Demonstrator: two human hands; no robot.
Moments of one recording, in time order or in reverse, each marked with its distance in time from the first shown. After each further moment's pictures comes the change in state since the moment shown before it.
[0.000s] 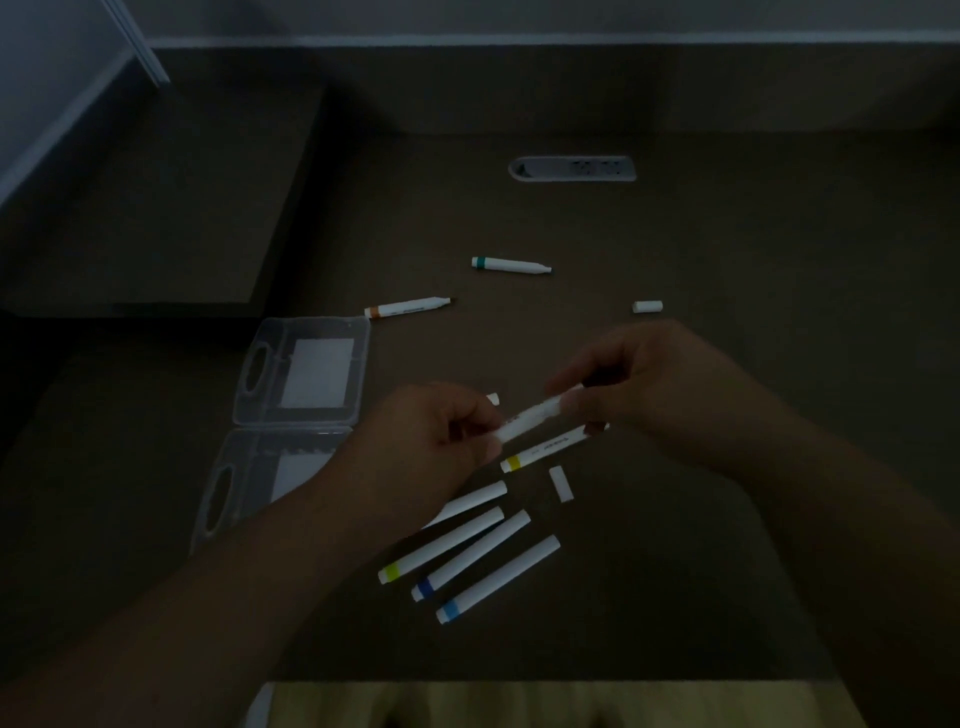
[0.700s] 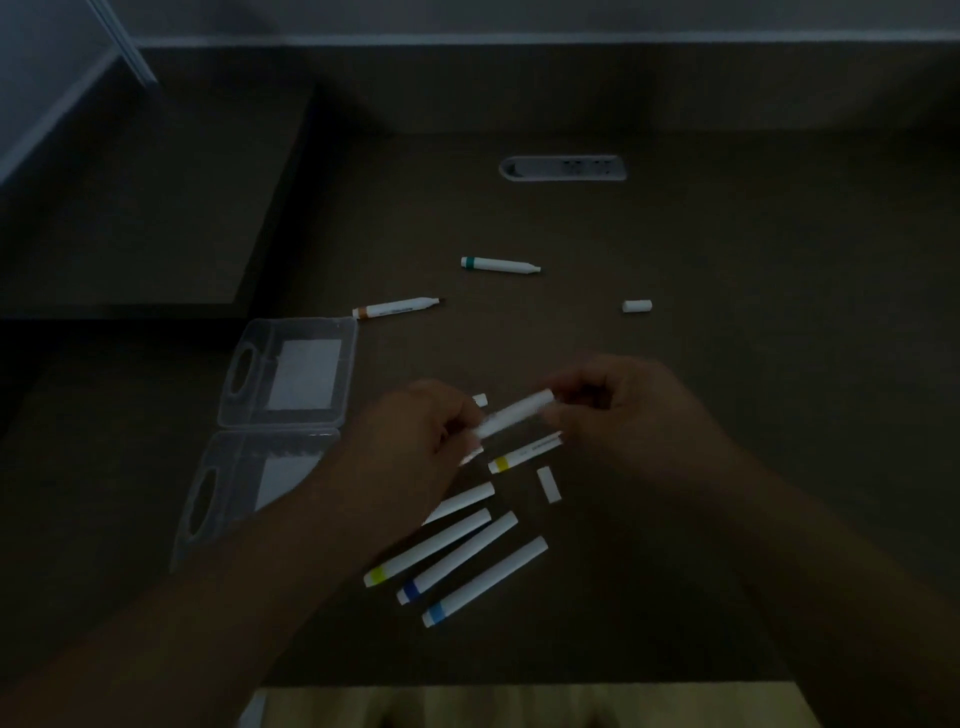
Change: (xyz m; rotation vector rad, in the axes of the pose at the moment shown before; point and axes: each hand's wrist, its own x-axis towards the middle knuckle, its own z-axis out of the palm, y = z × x) left_hand 0.010 0.001 0.005 0.268 0.008 0.018; right_hand 0.001 0.030 0.023 0.108 0.124 -0.006
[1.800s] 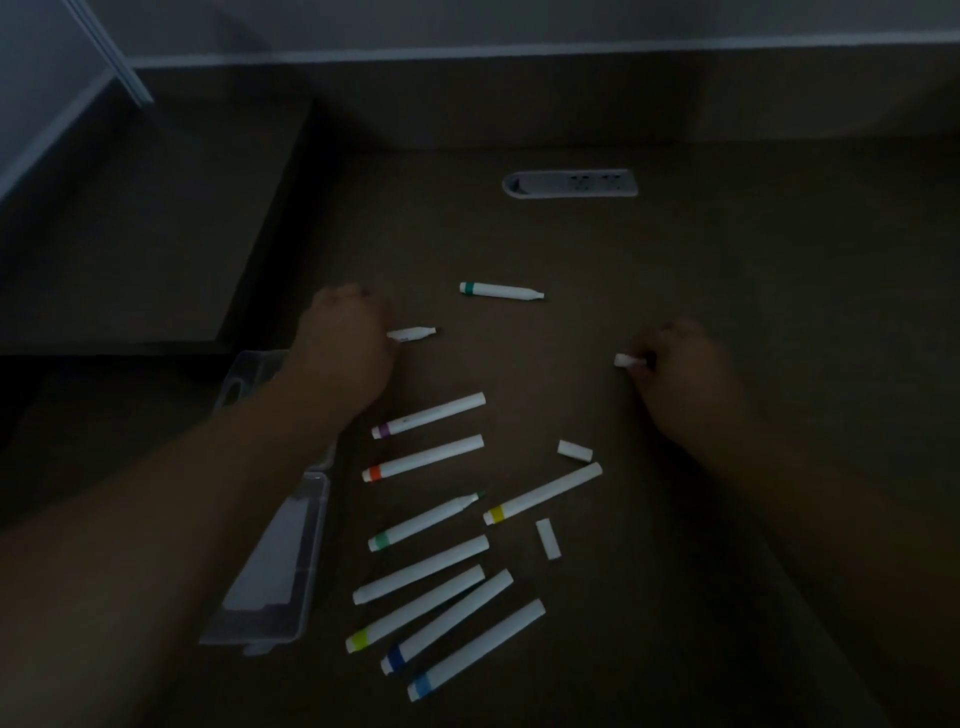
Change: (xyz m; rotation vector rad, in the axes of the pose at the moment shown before) left_hand 0.136 -0.065 -0.044 0.662 0.308 -0.111; right_hand 0.106 0.068 -0.053 -0.631 0.343 0.096
